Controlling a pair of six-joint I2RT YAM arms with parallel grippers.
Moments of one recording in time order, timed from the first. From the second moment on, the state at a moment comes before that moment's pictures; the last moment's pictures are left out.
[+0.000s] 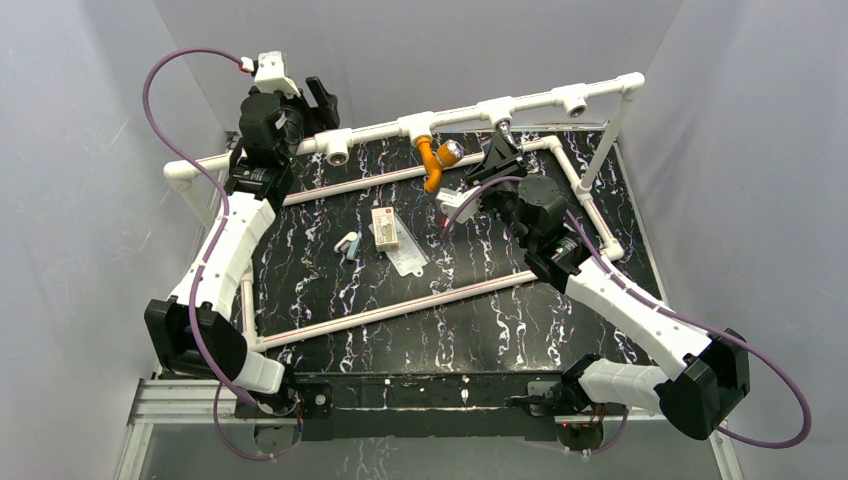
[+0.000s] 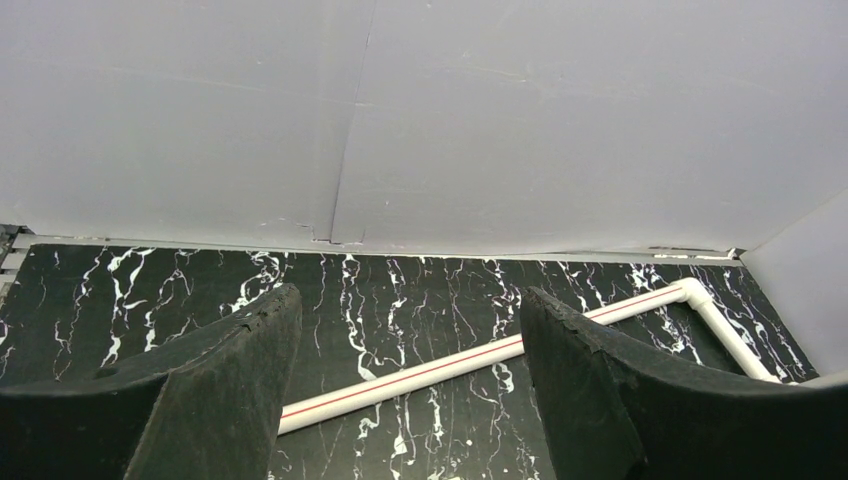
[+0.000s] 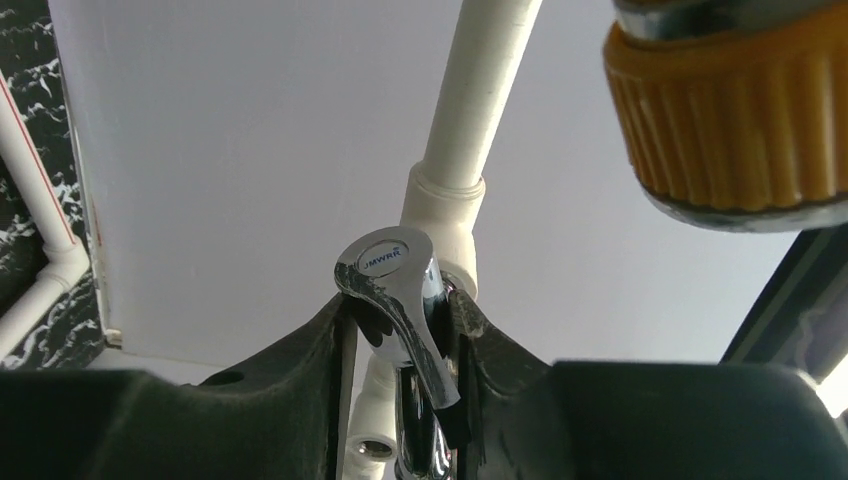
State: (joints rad) left arm -0.20 1.48 1.44 -0.06 -0.07 -0.23; right arm 0.70 1.16 0.99 0.15 0.24 -1.78
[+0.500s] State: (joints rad) left arm -0.20 1.47 1.44 -0.06 -0.07 -0.23; right arm 0.69 1.14 0.99 0.28 0.21 -1.19
